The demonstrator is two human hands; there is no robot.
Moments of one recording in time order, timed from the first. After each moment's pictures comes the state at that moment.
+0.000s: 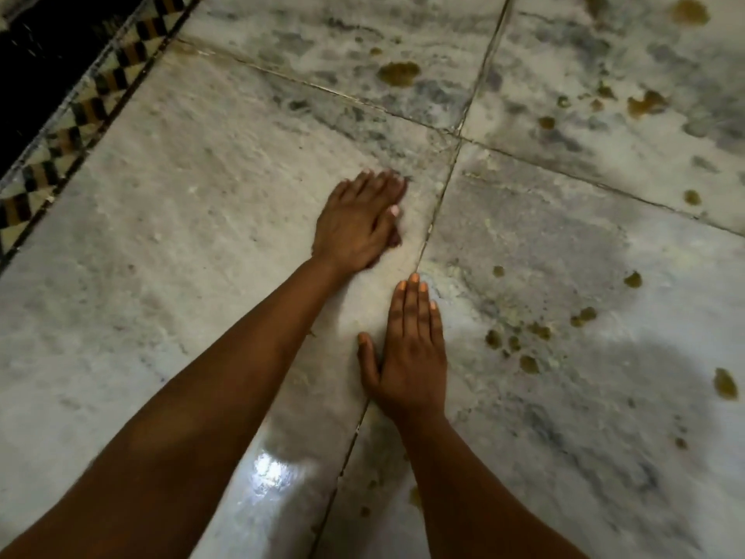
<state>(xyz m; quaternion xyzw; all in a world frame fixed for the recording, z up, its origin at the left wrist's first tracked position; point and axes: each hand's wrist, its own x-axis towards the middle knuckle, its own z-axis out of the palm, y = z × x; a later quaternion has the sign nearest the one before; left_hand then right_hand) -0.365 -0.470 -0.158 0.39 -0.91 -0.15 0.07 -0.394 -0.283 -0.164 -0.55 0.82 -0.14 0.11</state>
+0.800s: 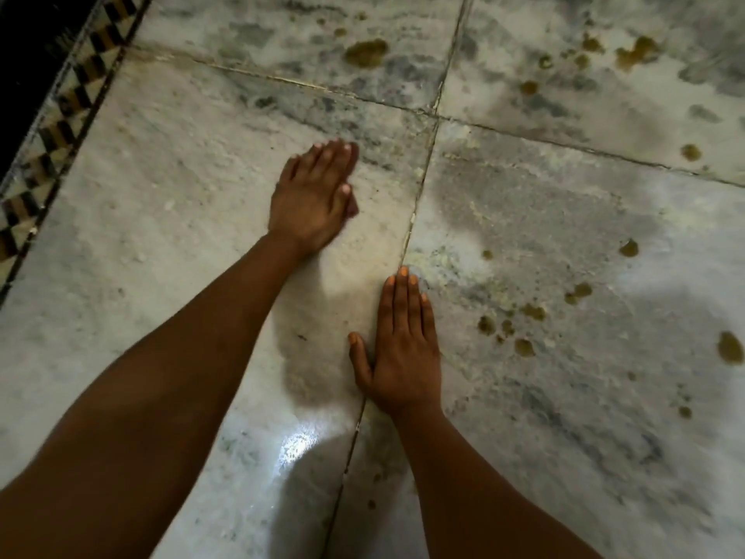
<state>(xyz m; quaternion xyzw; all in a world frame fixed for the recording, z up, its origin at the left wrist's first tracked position) -0.352 -0.508 -0.153 0.40 -0.91 -0.08 0.01 -0.394 -0.284 -0.161 -0.53 0.82 -0.14 0.14</state>
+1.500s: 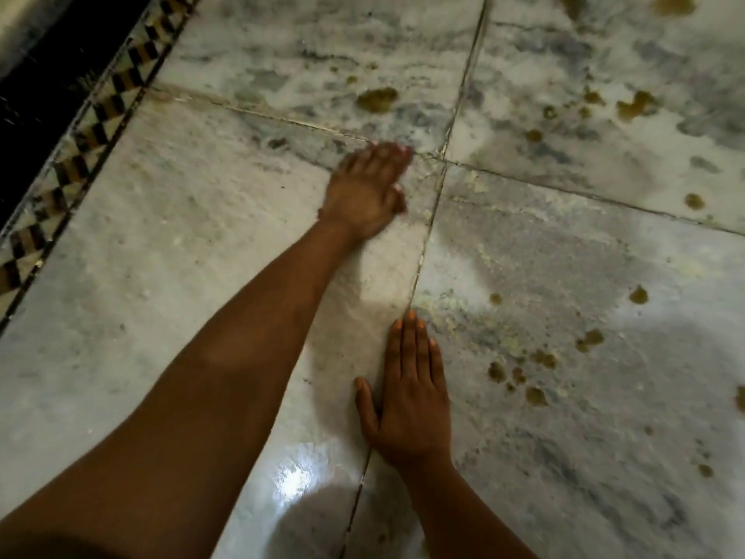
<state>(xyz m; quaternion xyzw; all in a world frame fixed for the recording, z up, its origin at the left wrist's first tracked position) -0.423 -0.546 -0.153 0.36 -0.93 -0.10 -0.02 -0.394 -0.283 -0.163 -0.54 0.82 -0.13 0.13</state>
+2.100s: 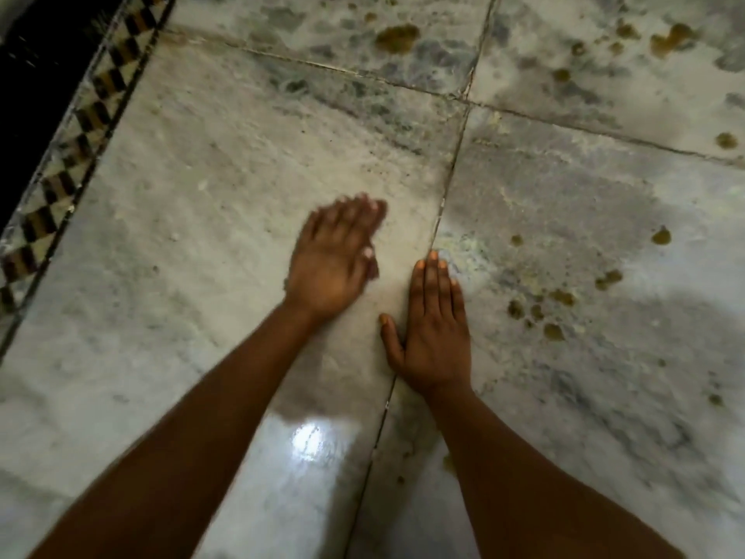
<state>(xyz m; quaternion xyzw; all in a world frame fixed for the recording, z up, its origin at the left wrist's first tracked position) -0.291 -0.429 -0.162 0.38 -0.92 -0.06 0.01 -0.393 -0.283 -0.163 -0.55 0.82 -0.12 0.11</state>
